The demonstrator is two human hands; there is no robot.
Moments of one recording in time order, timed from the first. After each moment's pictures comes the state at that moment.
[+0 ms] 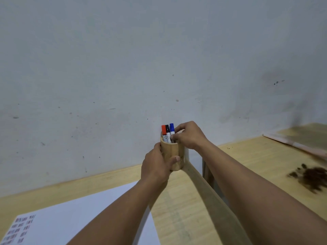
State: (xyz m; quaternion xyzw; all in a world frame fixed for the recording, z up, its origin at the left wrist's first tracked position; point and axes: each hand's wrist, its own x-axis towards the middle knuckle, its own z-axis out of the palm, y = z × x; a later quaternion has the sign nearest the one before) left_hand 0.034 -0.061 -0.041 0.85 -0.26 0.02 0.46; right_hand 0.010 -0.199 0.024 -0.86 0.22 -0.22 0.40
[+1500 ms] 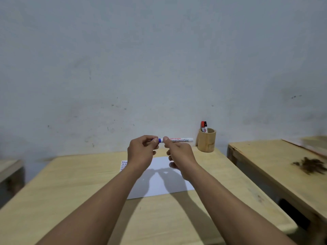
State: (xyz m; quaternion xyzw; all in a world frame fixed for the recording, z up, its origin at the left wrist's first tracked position) left_hand -0.076 0.208 0.035 0.72 -0.15 0.07 0.67; right_hand -0.134 0.087 0.039 -0.68 0.18 -0.17 0.69
